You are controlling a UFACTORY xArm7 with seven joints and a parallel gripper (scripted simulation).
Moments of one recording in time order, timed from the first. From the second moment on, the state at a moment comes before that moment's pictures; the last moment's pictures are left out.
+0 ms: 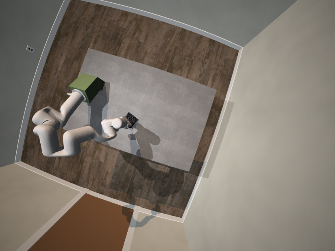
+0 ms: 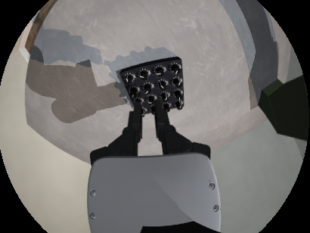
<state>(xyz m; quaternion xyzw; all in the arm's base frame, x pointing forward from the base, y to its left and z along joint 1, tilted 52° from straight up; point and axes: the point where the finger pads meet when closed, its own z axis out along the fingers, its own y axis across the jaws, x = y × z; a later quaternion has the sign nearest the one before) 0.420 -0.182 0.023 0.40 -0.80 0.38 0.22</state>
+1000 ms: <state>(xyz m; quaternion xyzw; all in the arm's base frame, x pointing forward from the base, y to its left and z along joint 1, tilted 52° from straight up) 0.418 -0.206 0.004 0.40 -0.80 0.38 0.22</state>
